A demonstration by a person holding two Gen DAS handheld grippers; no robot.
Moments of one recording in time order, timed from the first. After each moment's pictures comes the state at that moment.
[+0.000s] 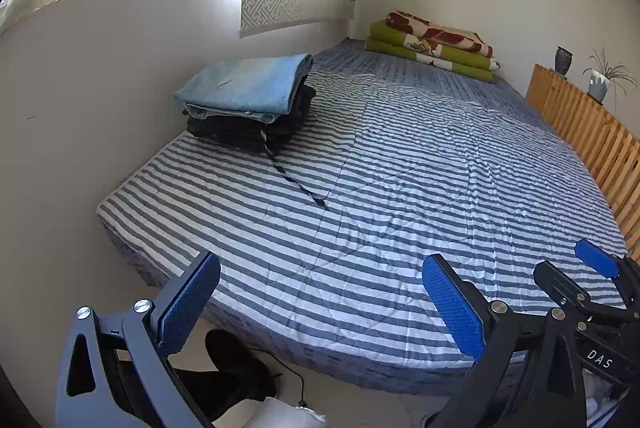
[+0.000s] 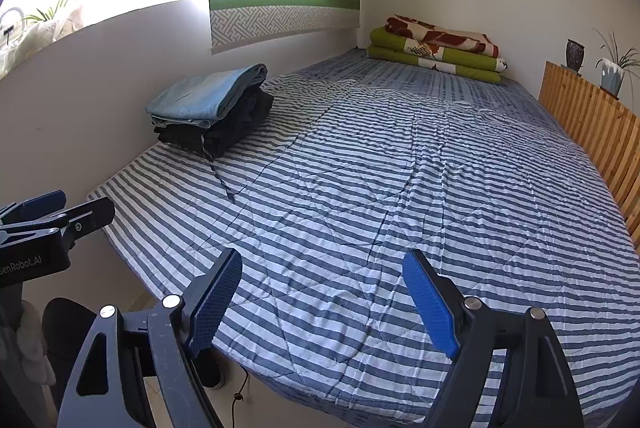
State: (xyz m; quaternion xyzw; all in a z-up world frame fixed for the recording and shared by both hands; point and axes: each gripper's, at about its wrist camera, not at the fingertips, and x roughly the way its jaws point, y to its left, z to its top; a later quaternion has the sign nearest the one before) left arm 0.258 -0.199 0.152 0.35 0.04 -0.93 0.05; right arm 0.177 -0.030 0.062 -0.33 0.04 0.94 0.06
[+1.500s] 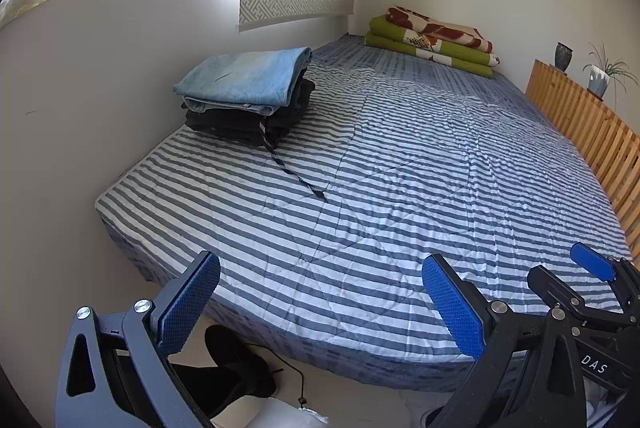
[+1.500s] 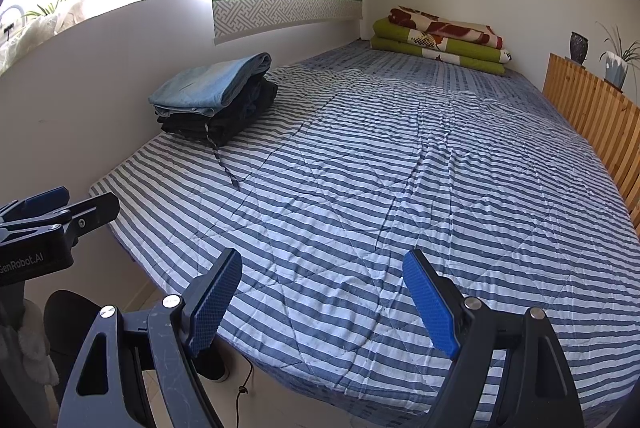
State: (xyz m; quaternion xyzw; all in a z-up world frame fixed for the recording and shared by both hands) left arm 0.261 -0.201 0.141 0.36 0.04 -0.93 0.05; right arm 0.178 -0.036 0.053 -0.35 0.04 0.94 0.05
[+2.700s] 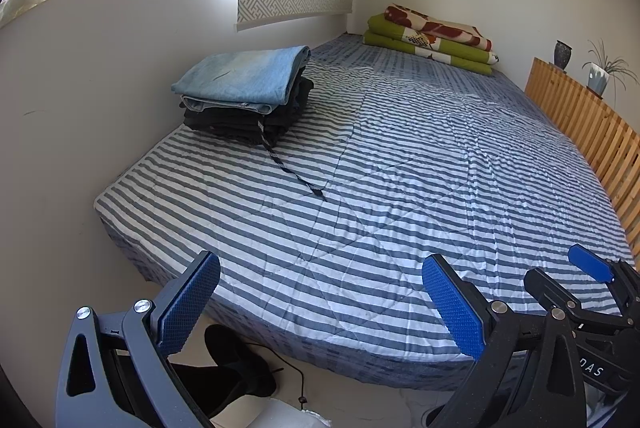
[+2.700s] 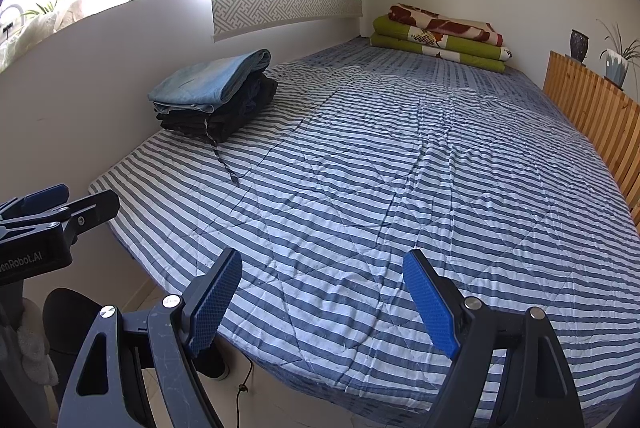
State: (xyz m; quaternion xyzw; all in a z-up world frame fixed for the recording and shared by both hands) left arm 0.260 -0.199 0.140 0.36 0.04 -0.93 0.05; right arm 0.176 -0.035 0.050 -0.35 0.05 0.93 0.05
